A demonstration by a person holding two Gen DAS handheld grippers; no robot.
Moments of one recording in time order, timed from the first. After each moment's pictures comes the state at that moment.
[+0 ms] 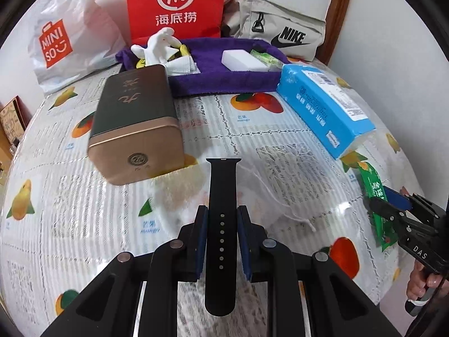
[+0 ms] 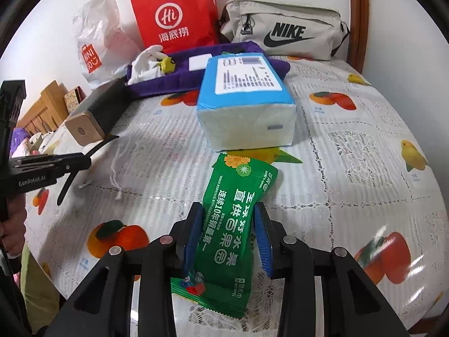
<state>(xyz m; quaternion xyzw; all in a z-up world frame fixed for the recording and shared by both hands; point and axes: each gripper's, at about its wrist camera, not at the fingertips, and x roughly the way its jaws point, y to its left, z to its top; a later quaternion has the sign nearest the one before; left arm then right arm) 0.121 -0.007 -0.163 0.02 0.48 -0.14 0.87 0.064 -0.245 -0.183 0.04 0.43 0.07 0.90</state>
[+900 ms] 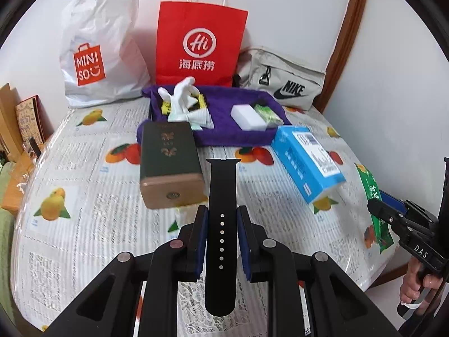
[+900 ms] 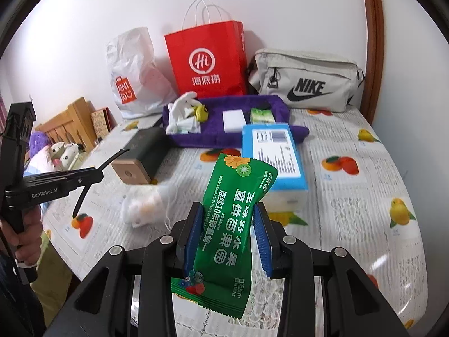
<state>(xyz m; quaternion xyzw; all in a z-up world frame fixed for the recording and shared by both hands) 0.102 0.028 -0.087 -0.05 0.42 -0.13 0.90 0.063 -0.232 -0.087 0.03 0.36 0.12 0.93</state>
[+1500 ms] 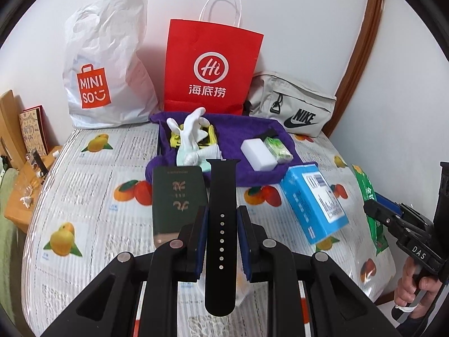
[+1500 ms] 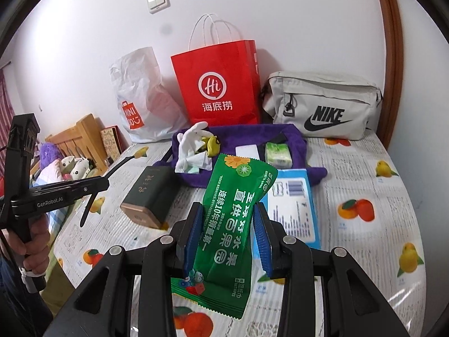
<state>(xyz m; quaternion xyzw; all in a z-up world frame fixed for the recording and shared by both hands) 0.154 0.038 -0.052 -0.07 0.40 -0.11 0.91 0.128 -0.223 -0.052 0.04 0.34 0.15 0.93</state>
